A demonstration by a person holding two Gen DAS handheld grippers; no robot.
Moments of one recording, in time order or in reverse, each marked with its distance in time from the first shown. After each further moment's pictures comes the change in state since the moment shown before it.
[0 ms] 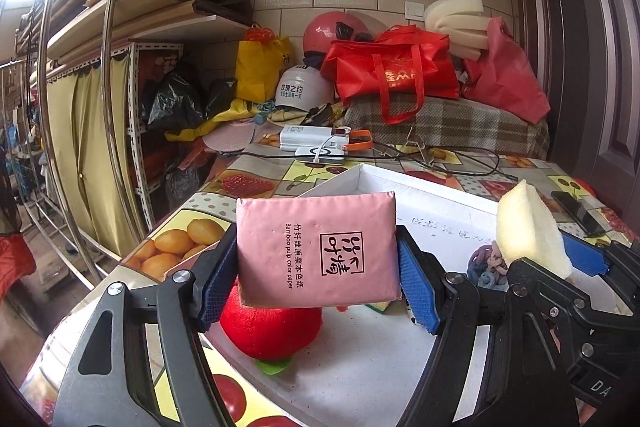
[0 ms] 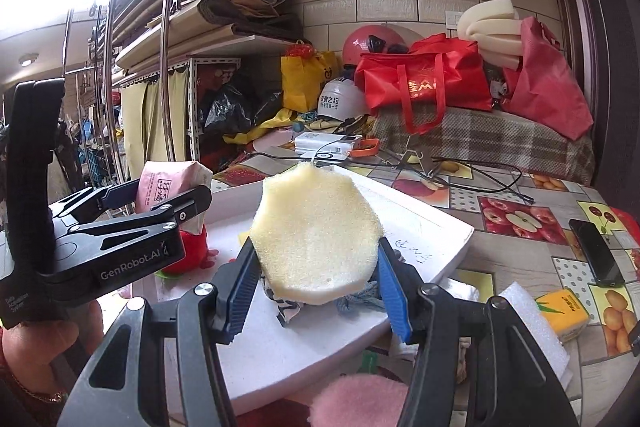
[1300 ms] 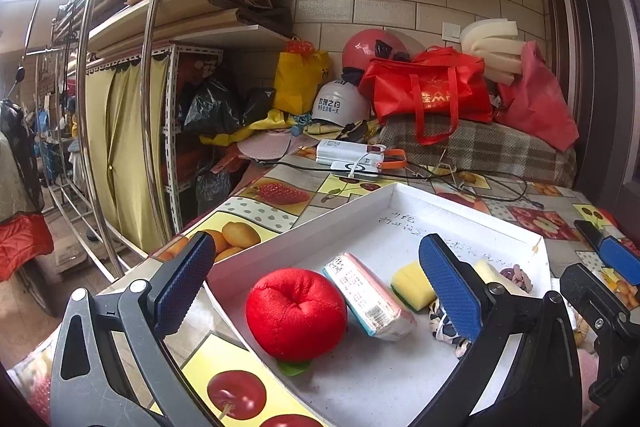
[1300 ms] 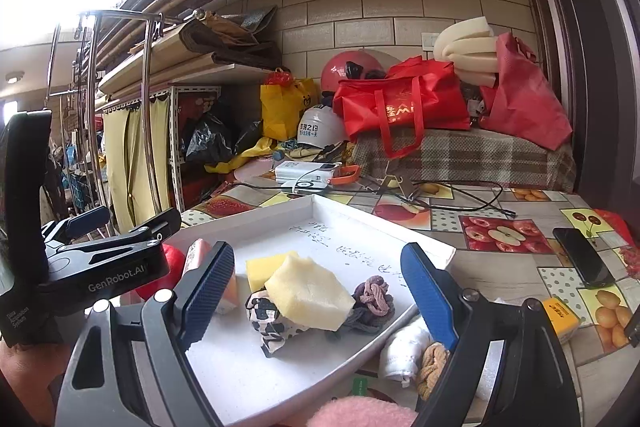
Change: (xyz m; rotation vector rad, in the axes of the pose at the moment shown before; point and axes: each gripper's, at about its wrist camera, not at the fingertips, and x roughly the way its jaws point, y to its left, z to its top) left arm -0.018 0.007 -0.003 -0.076 -0.066 0.110; right arm -0.022 -0.009 -0.001 0.009 -0.118 -0.072
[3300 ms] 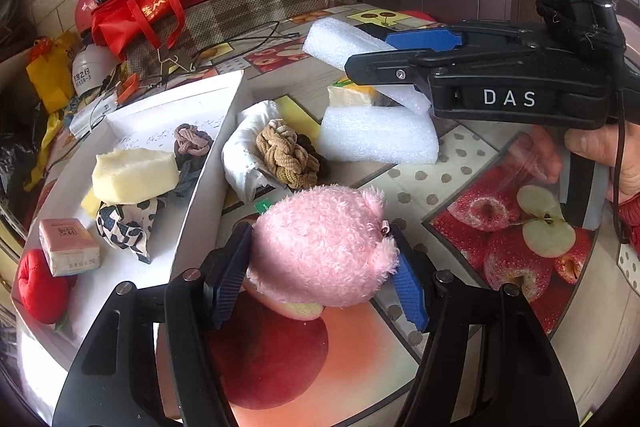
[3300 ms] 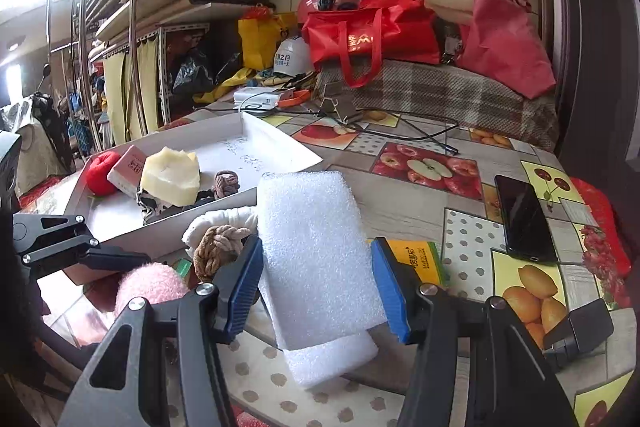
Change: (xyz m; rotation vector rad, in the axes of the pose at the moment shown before) left arm -0.045 -0.184 -0.071 0.602 0.409 -0.569; right arm -0.029 -0.140 -0.023 -0.019 0.243 0.040
